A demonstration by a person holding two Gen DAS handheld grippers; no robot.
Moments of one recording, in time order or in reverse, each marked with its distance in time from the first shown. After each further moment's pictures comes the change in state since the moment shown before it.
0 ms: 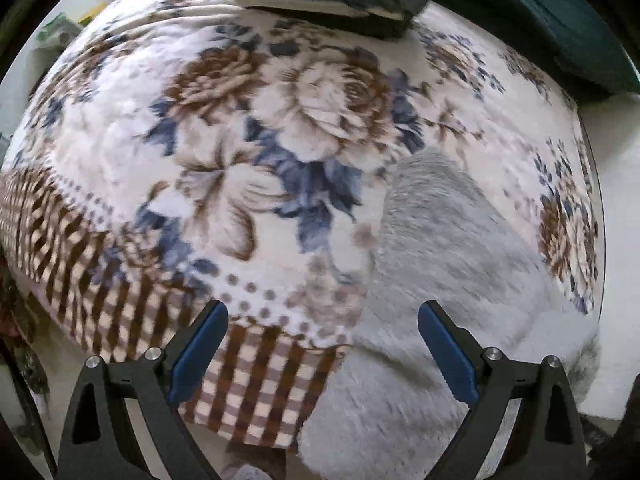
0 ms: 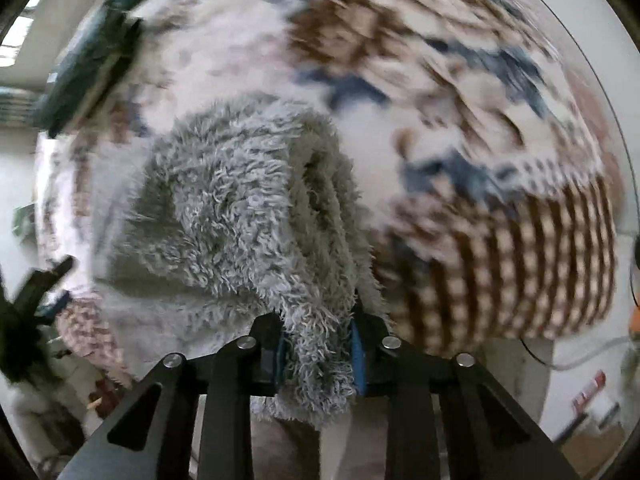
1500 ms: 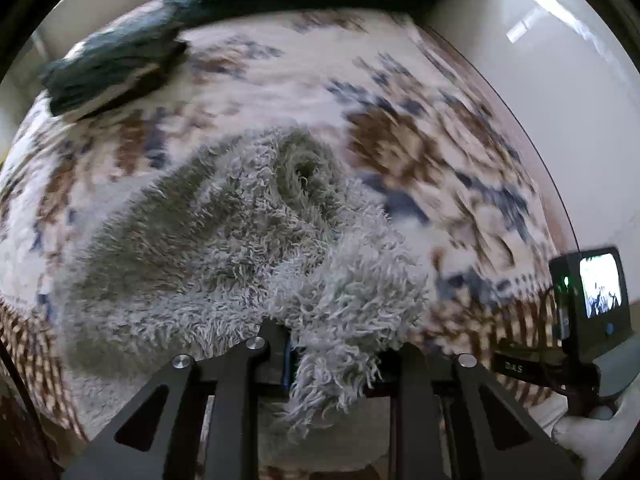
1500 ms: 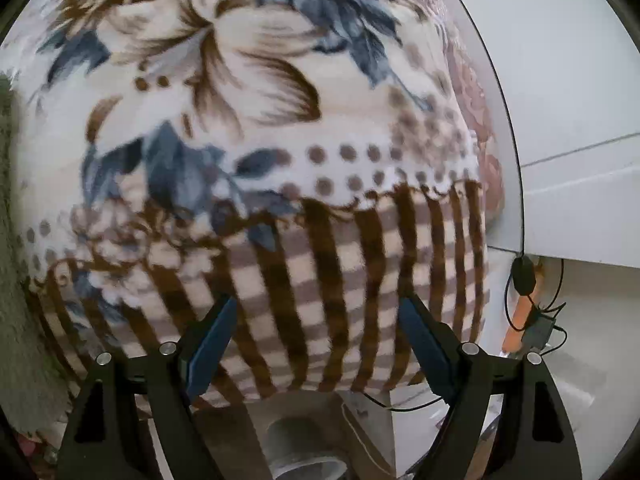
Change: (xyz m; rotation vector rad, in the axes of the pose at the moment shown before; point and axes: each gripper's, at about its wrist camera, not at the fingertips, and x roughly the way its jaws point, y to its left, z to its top) left arm 0.020 -0.234 -0.109 0.467 -0.122 -0.081; right arm 0.050 -0.146 0.040 -0.027 0.027 -0.559
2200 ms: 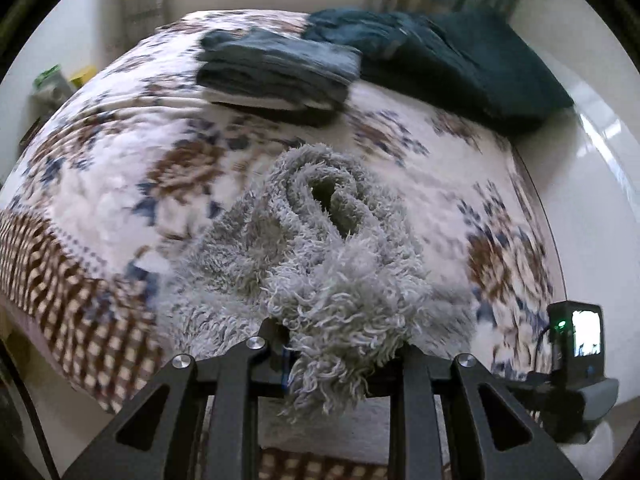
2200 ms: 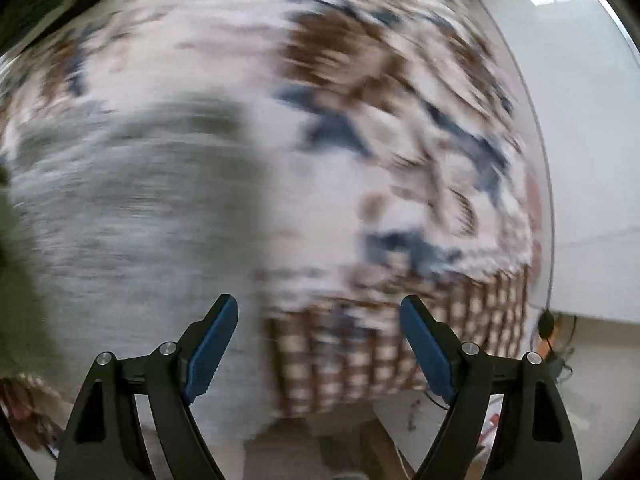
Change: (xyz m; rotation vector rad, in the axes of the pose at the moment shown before) left arm -0.103 0.192 -0.016 -0.375 -0.219 0.063; right arm -0.123 0.140 0.007 -0.134 -0.136 0.103
